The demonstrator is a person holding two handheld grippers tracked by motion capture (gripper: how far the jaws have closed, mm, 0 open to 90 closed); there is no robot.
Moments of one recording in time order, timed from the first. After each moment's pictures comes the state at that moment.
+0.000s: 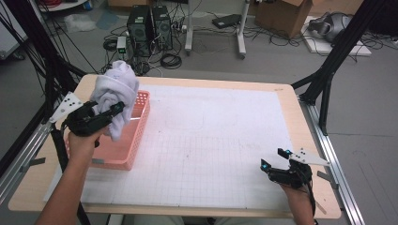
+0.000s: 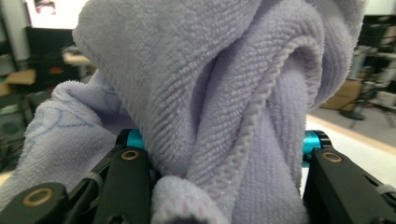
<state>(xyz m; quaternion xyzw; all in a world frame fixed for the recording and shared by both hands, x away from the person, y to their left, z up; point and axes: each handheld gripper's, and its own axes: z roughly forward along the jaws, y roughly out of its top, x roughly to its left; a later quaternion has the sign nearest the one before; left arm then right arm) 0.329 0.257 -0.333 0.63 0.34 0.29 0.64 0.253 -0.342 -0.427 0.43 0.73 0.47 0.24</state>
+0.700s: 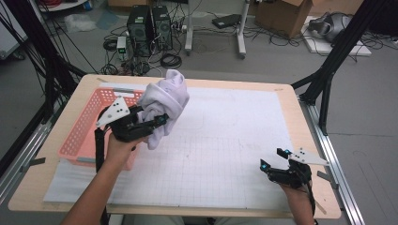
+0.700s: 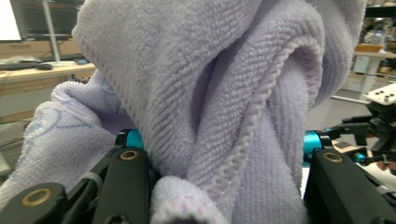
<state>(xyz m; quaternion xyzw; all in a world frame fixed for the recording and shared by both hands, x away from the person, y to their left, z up) 0.323 0.149 -0.329 0.68 0.23 0.21 0.67 0.254 -0.341 -0.428 0.43 0.73 0.47 0.23</state>
